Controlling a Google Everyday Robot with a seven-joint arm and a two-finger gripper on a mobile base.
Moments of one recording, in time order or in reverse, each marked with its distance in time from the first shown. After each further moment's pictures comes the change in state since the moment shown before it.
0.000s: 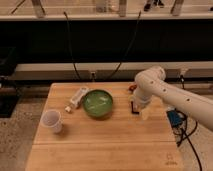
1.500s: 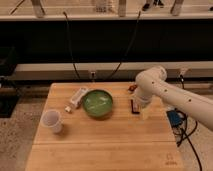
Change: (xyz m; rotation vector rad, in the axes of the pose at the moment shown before) arm 0.009 0.000 -0.003 0.027 0.012 0.065
